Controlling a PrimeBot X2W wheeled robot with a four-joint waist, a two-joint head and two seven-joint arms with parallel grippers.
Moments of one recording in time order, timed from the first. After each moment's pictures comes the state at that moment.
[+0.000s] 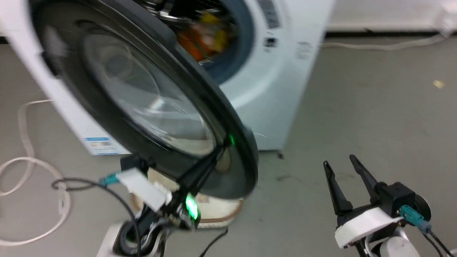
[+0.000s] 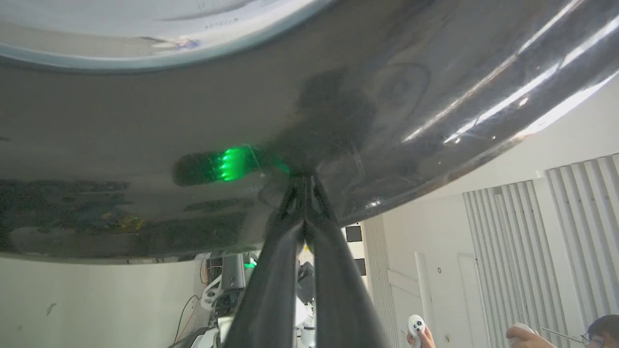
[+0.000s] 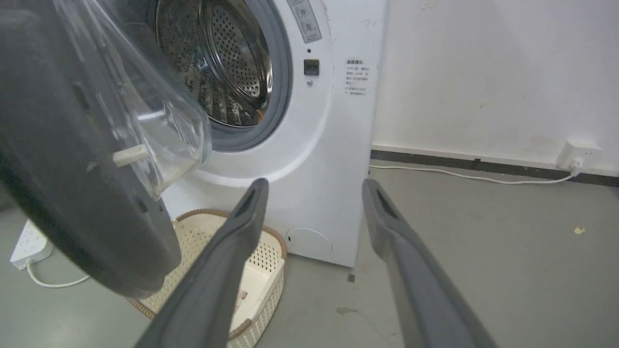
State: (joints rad) left arm -0.24 0.05 -0.18 0.10 -1.76 -0.13 0.52; right arm -0.16 -0.05 0.05 0.27 0.07 0.13 -0.26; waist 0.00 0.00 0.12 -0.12
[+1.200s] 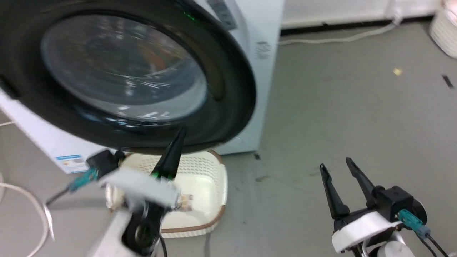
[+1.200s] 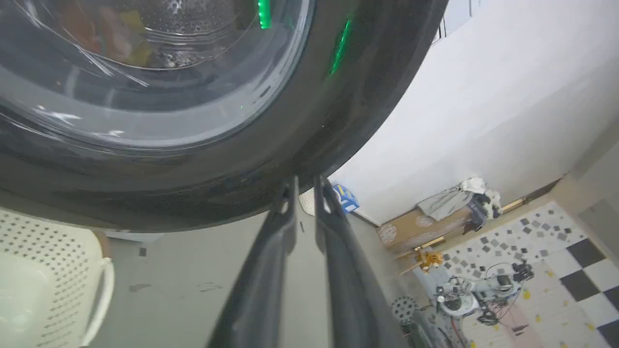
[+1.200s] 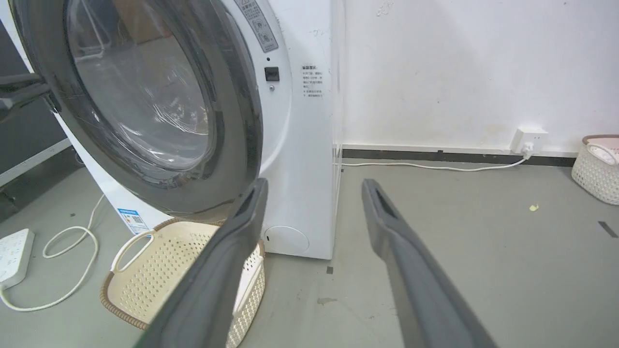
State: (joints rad) left arm -0.39 0.20 -0.36 0.26 -1.34 -0.13 -0.08; right arm -0.15 -0.05 0.08 0.26 0.10 0.13 -0.26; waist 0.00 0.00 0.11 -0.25
